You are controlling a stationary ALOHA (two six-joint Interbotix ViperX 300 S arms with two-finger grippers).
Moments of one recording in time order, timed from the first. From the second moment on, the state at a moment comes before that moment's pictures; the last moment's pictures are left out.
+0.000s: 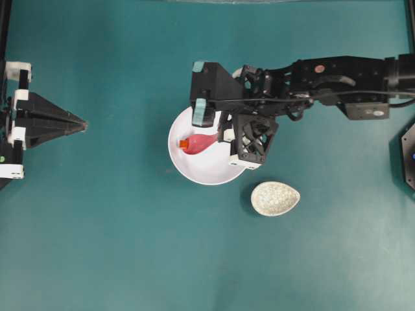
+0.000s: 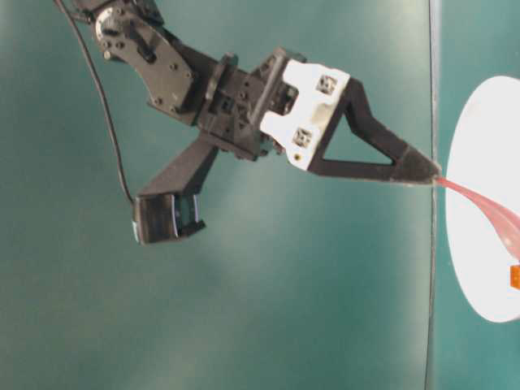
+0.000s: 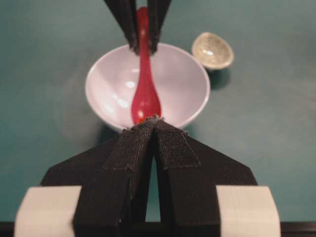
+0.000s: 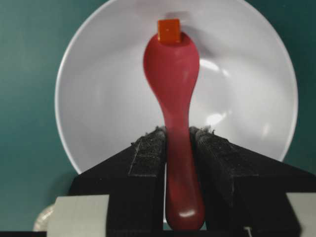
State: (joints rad) left arm 0.02 -0.94 1.15 0.01 0.08 -0.01; right arm -0.12 0.06 0.36 0.19 0.62 -0.11
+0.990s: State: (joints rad) left arm 0.02 -0.94 1.15 0.01 0.08 -0.01; right arm -0.14 -0.08 0.43 0.19 0.69 -0.10
